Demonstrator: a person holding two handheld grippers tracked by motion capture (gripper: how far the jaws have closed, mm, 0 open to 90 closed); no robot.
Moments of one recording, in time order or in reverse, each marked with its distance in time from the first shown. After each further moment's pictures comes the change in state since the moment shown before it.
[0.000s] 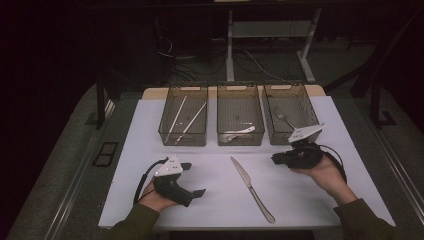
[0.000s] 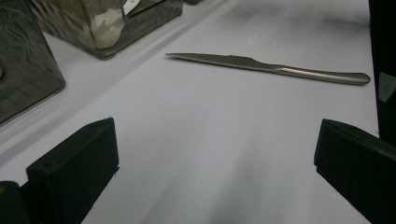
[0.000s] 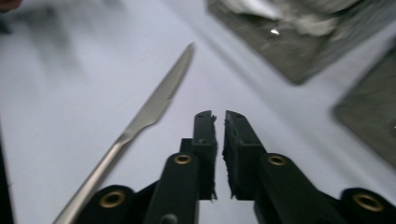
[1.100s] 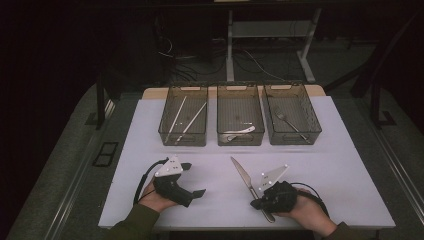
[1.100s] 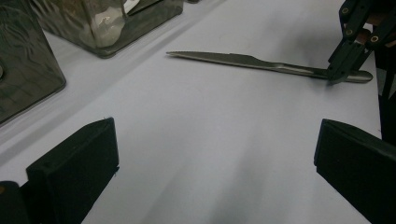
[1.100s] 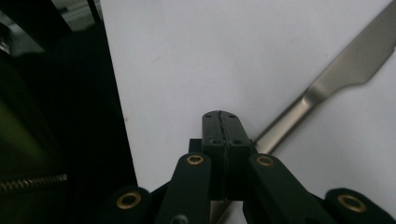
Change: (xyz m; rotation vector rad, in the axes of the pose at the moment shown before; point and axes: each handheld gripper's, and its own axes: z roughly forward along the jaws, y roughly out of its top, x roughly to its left) left arm -0.001 0.000 0.000 0.004 0.006 0.004; right arm 0.093 -0.031 0.049 0.196 0.157 -0.231
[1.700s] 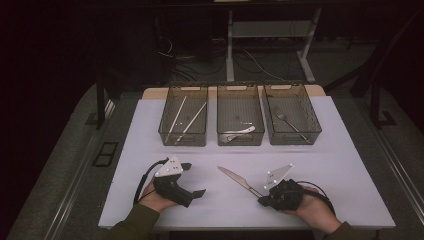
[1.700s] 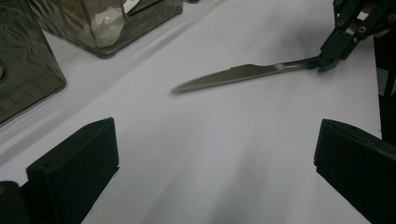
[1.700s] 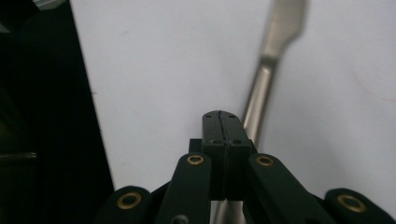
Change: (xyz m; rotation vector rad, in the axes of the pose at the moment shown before) left arm 0.000 0.000 0.000 0.002 0.001 -0.002; right arm -0.009 -0.009 -0.011 0.034 -0.061 0.014
